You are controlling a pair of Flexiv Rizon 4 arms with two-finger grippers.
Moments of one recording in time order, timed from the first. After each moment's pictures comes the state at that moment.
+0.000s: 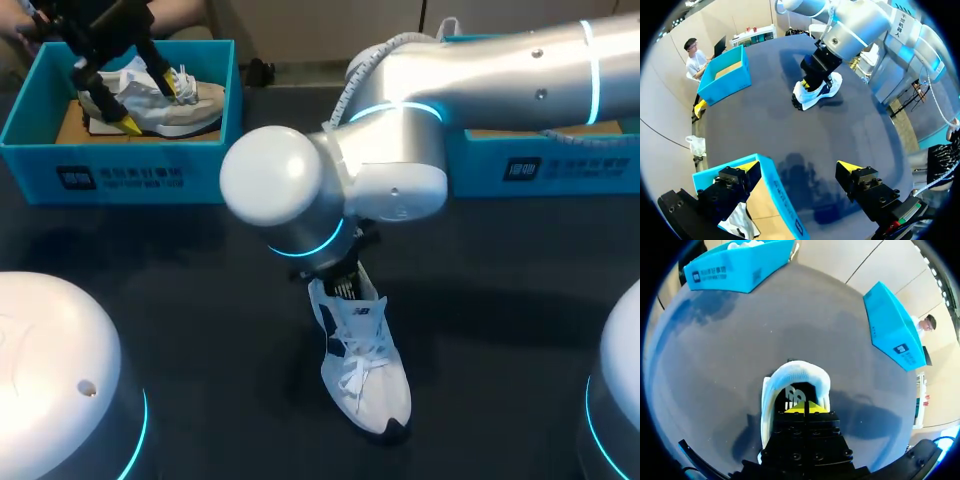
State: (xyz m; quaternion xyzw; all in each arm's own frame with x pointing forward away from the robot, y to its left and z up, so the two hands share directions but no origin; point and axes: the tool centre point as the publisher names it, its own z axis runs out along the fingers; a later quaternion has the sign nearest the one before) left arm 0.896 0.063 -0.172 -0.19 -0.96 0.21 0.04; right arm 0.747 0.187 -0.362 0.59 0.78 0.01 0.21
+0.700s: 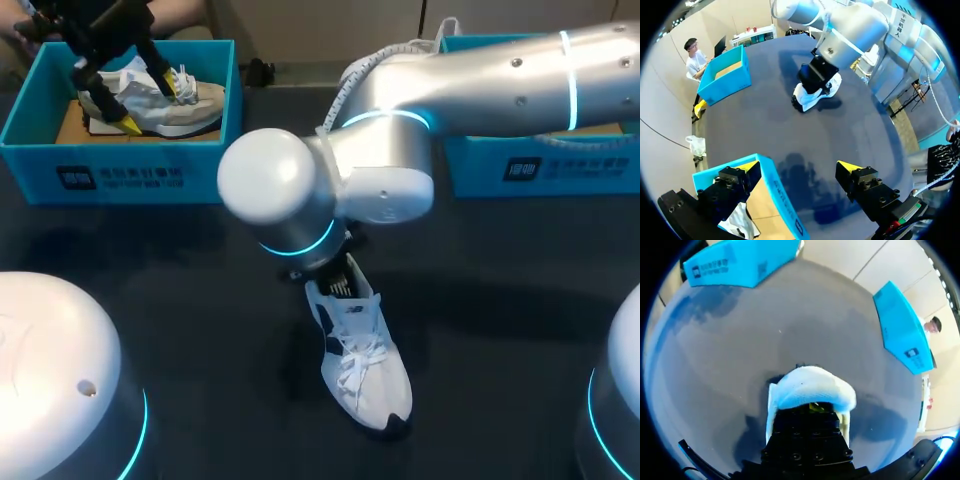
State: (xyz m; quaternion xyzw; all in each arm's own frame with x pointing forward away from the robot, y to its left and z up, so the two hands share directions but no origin) left arm 0.896 0.063 -0.172 -0.19 -0.96 0.21 0.04; right arm 0.759 0.207 -0.380 0.58 0.79 0.03 0.20
